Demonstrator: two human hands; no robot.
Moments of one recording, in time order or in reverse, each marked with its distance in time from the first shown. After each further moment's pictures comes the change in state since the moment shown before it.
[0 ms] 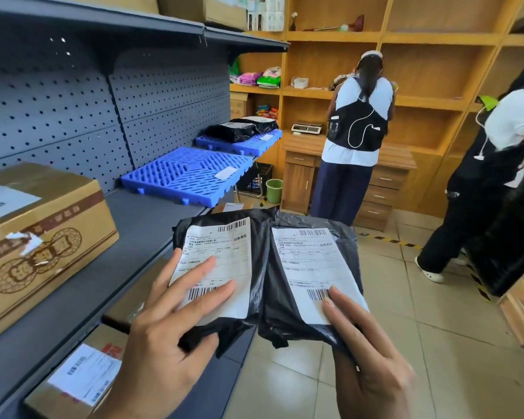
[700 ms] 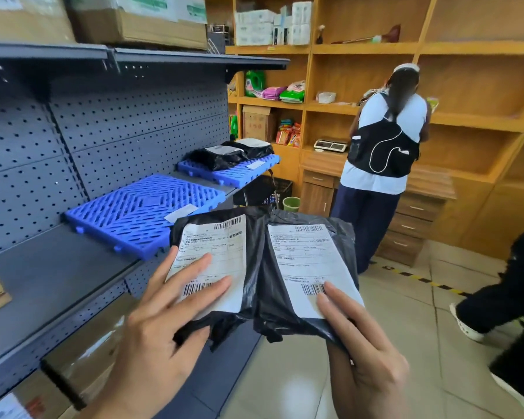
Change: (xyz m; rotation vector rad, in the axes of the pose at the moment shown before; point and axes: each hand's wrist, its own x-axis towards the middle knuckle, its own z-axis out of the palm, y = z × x) left_hand 0.165 0.006 0.164 0.163 0.032 -0.067; right_hand 0.171 0.202 0.026 0.154 -0.001 -0.065
